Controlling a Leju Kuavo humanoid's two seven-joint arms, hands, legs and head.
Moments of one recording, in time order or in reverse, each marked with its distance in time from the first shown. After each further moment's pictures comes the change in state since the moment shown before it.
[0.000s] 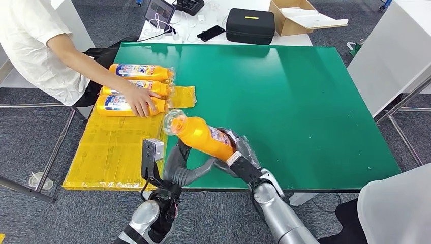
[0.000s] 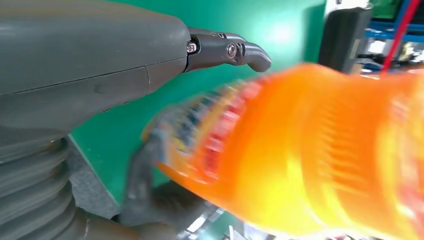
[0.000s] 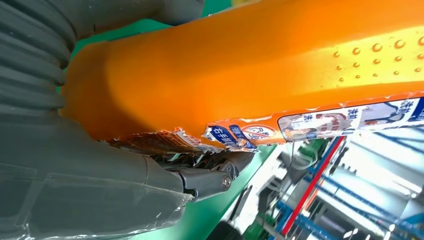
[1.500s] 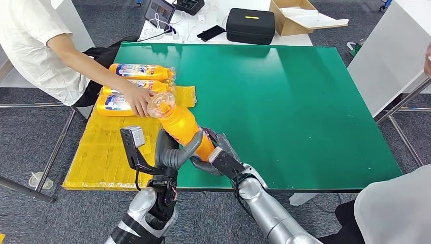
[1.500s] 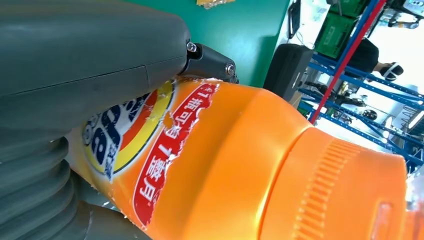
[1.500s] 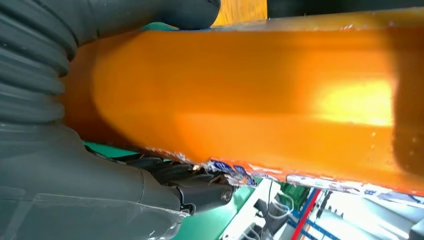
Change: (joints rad) left arm -0.058 -0.035 0.027 -0.044 0.131 0.117 -0.082; right arm -0.083 0.028 0.167 0.063 -0.101 0.078 0.044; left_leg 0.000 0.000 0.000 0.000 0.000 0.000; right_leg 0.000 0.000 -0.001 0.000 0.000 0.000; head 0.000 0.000
